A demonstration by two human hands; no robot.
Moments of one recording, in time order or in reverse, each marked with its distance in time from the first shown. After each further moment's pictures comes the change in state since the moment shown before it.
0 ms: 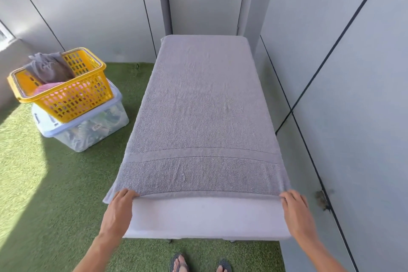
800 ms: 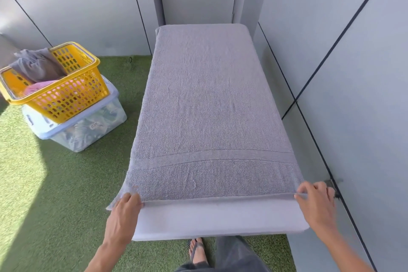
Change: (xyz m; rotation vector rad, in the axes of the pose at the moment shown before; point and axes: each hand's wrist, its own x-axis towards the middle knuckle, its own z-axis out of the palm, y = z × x) left_hand 0.001 -0.014 -0.023 -0.056 -0.034 -0.011; right_hand 0.001 -0.017 -0.016 -0.070 0.013 0.234
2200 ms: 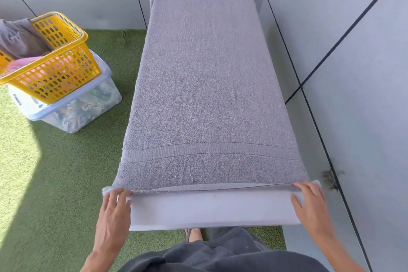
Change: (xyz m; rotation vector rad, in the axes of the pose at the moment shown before) left_hand -0.015 -0.020 0.020 0.111 0.097 0.100; right_hand -0.009 0.012 0.021 0.044 -0.033 -0.205
